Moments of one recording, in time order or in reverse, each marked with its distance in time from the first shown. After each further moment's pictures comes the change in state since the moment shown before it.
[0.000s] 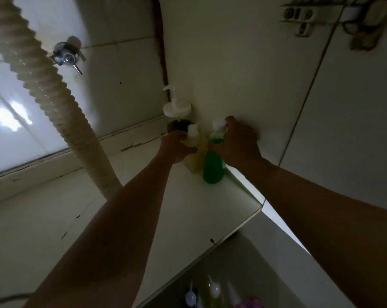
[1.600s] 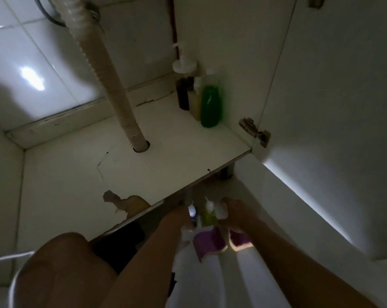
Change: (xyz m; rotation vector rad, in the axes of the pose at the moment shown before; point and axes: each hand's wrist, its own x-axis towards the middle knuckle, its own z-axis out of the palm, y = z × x) left_hand -0.314 -0.084 0.125 0.104 -0.600 -0.524; right_hand -0.282 0.078 0.050 -0.123 -0.835 0.250
